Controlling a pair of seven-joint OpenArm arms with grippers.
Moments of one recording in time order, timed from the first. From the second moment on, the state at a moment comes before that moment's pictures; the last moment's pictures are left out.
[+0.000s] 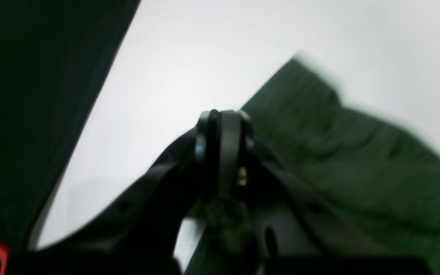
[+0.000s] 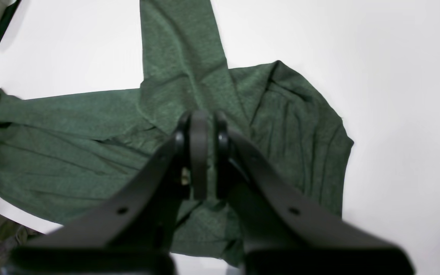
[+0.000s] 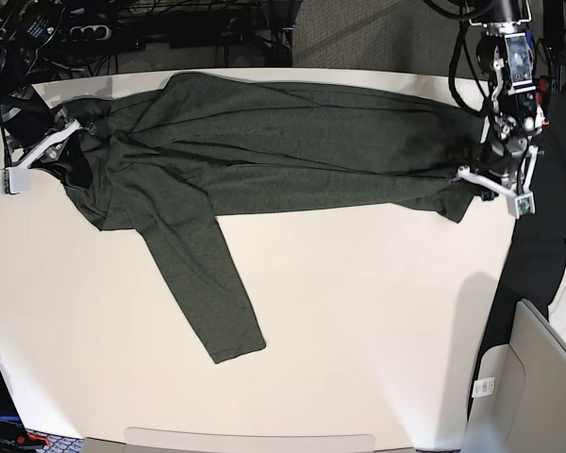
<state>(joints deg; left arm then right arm) 9.2 -18.0 -16.5 89.9 -21.4 3.0 38.4 -15.3 12.0 40.3 112.7 53.1 32.0 -65.3</state>
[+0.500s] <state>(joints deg) 9.4 -18.3 -9.5 98.9 -21.4 2.9 38.8 -14.9 11.9 38.6 112.7 51.6 31.9 -65.3</state>
